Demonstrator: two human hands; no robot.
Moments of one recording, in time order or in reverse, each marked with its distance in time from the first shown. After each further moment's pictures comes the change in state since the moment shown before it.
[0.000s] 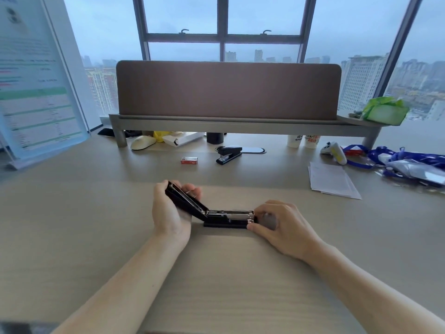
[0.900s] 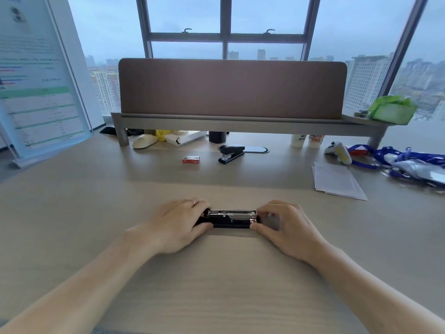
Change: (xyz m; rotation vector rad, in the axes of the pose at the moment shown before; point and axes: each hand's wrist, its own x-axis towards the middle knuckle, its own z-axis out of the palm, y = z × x) left_hand 0.013 0.028 -0.028 2.356 -0.818 0.523; right_hand -0.001 0.001 -0.001 0.012 -0.003 -0.004
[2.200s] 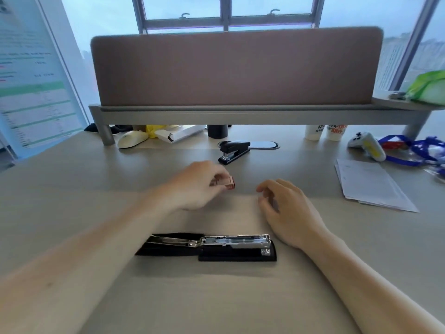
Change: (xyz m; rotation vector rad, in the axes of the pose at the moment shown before) left_hand 0.141 -0.025 -0.012 -0.351 0.088 -0.025; right_hand 0.083 0.028 0.030 -0.110 0.048 0.215
